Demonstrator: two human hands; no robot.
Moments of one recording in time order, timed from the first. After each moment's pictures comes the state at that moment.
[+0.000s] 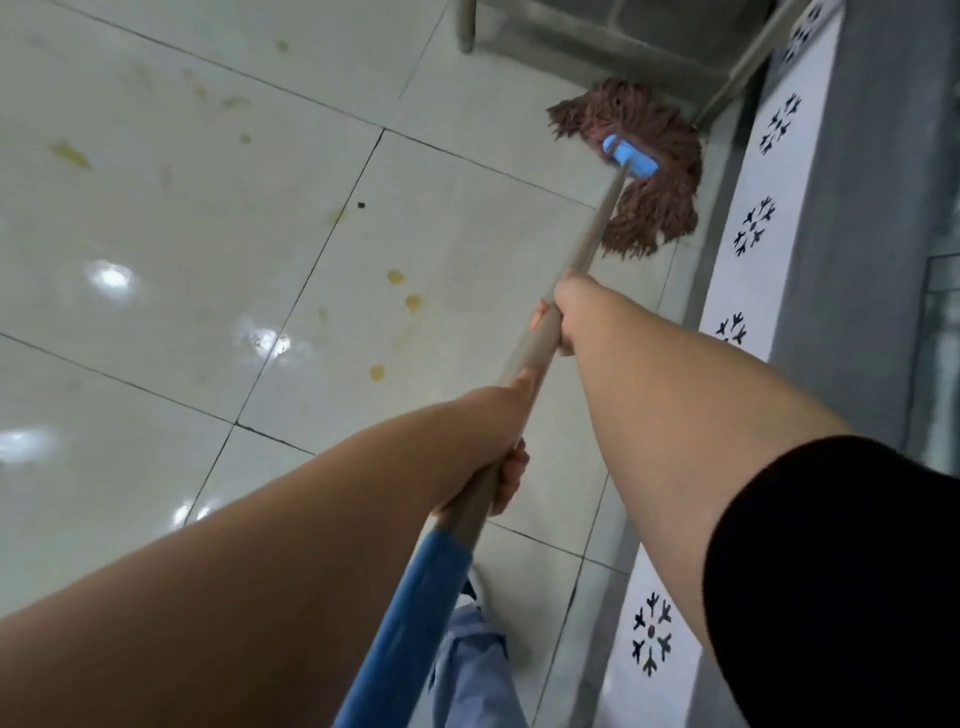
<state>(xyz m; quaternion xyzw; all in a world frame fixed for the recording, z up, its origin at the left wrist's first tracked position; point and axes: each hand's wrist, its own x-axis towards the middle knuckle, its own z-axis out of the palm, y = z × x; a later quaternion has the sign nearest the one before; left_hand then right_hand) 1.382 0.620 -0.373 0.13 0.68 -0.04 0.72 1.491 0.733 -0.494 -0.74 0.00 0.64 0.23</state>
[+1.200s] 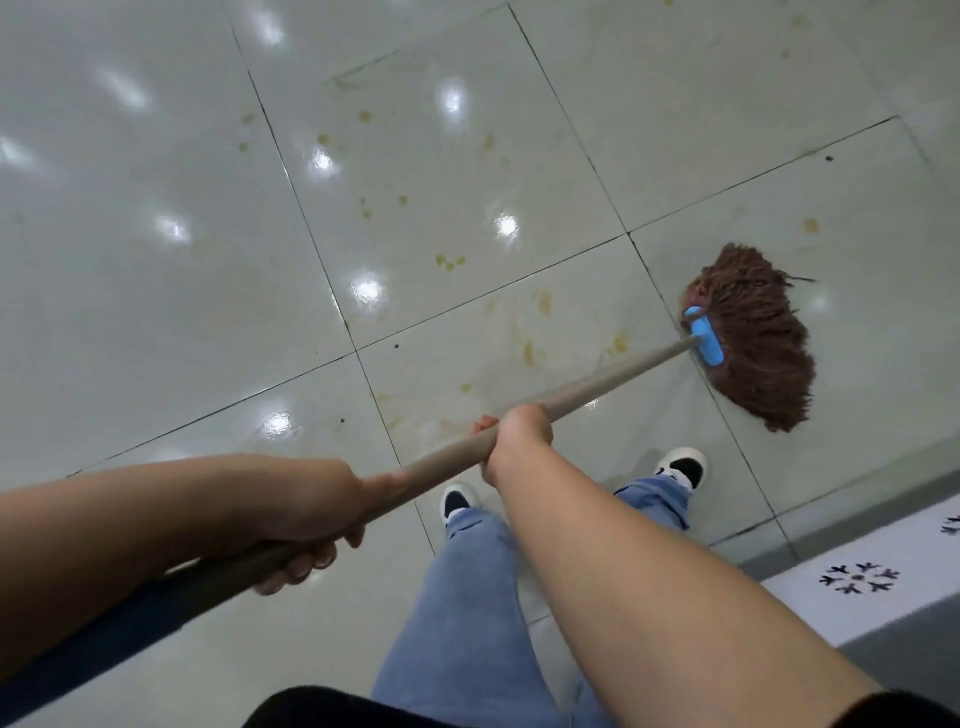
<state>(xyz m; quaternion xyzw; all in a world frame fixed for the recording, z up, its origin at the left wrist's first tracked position) 1.002 -0.066 -0.230 -0.01 0.71 -0.12 0.69 1.083 0.048 -0.378 -0.72 -0.01 0.69 0.03</state>
